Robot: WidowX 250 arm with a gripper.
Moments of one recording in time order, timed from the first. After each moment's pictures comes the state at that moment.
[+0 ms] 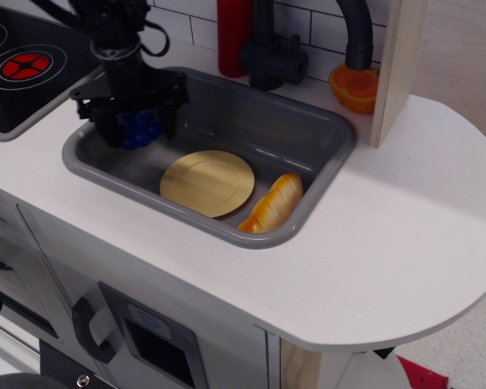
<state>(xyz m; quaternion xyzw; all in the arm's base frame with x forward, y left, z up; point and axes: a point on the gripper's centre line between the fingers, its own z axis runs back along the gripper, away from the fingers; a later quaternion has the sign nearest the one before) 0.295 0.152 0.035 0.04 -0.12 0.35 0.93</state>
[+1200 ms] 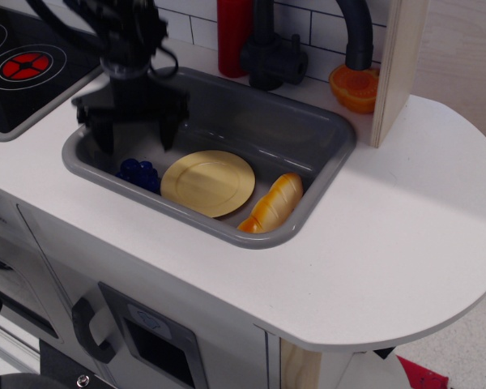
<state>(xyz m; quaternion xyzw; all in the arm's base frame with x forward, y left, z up) 0.294 0.157 0.037 0.09 -0.13 0.34 0.93</state>
